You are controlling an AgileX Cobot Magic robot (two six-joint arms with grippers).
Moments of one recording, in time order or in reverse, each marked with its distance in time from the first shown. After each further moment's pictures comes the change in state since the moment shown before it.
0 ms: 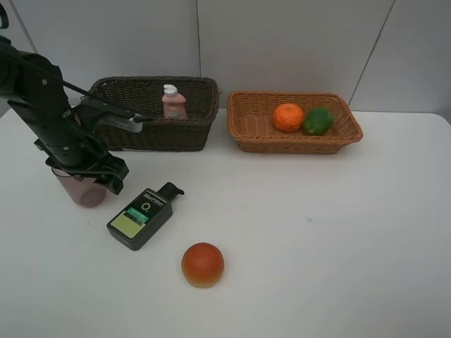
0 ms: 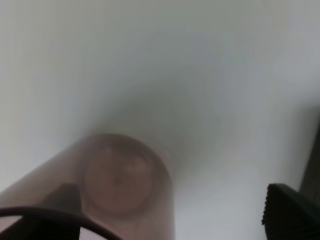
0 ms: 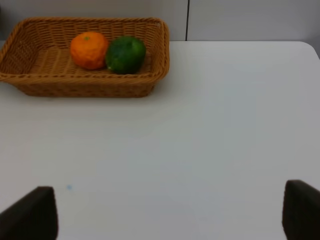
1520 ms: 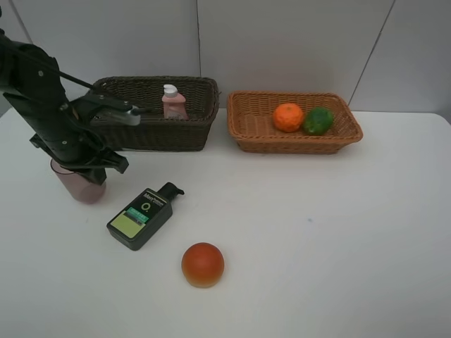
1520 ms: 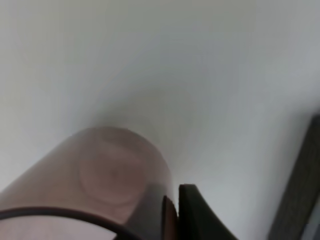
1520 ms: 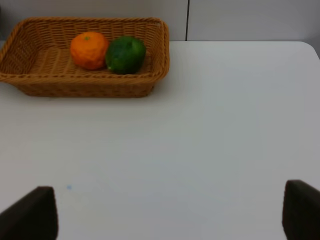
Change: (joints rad) left arm 0.000 -0.031 -0.029 -0.004 0.056 -0.056; right arm 0.000 0.000 0.000 0.000 0.000 0.000
